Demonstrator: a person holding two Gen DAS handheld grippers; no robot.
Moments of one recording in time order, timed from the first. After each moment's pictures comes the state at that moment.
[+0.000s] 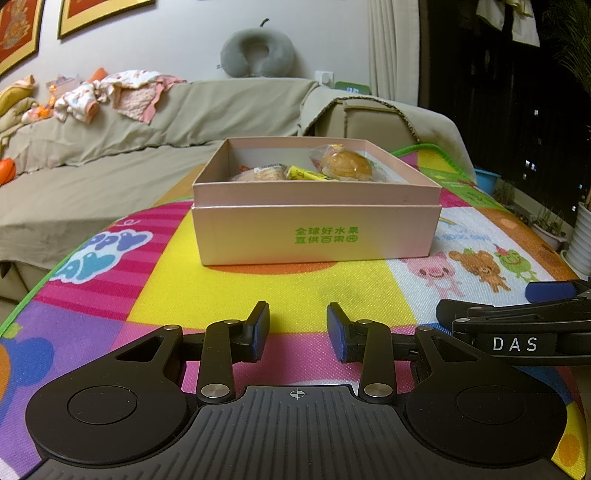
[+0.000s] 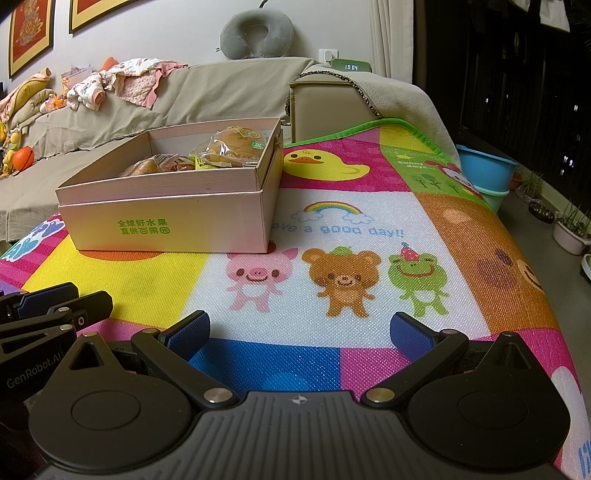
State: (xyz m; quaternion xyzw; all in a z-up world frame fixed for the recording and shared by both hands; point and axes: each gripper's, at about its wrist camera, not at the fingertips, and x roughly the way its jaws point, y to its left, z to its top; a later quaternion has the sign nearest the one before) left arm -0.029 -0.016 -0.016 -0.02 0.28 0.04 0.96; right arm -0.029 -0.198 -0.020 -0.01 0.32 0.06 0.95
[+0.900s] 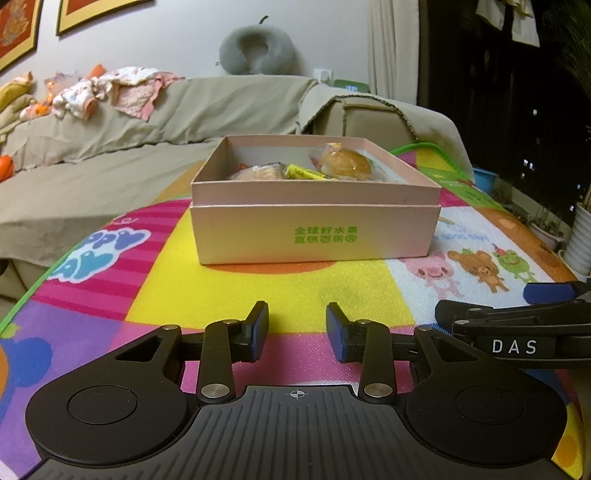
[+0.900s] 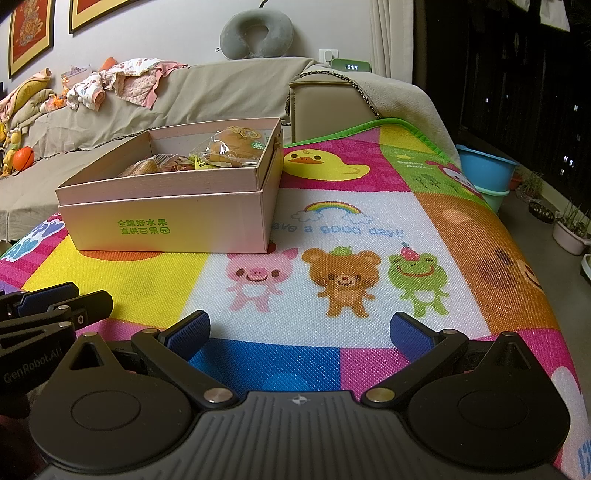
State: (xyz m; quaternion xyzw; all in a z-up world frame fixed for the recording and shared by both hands) left arm -0.029 -0.014 -0.016 -0.02 0.28 0.03 0.96; right arm -0.029 -0.199 -0.020 -0.01 0.32 0.06 0.95
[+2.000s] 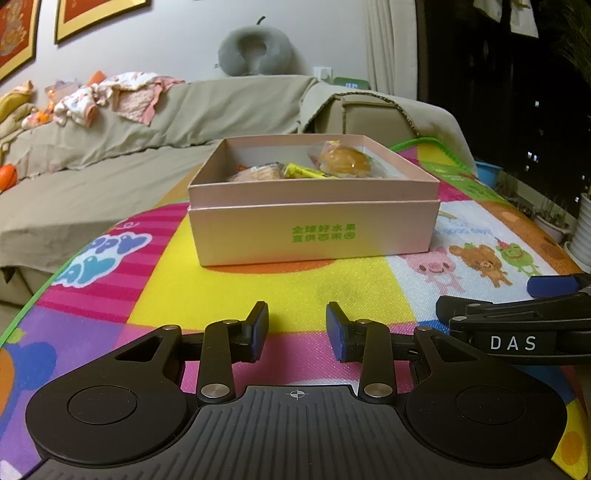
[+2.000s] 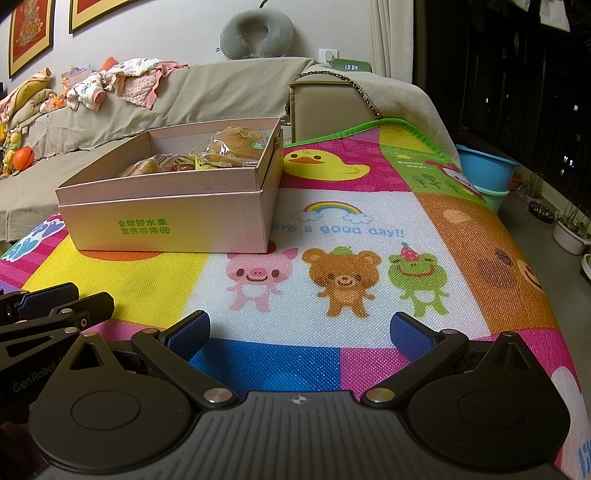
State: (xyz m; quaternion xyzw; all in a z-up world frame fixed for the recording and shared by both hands) left arm -0.030 -0.022 -0.014 -0.01 0.29 0.04 0.96; right arm -0.028 -0.198 -0.020 -0.01 0.32 0.06 0.95
